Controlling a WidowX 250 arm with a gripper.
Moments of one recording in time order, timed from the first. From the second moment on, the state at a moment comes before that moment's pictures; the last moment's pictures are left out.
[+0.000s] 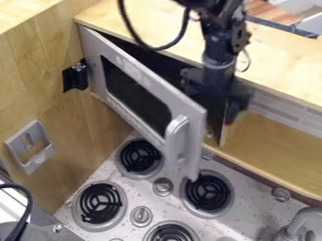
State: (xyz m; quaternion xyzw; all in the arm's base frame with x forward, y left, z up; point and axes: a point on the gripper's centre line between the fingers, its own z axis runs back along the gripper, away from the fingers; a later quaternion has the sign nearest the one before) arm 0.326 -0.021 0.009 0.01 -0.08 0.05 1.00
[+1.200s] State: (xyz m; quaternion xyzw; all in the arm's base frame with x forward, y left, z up) arm 0.236 0.072 0.007 0.03 -0.06 0.22 0.97
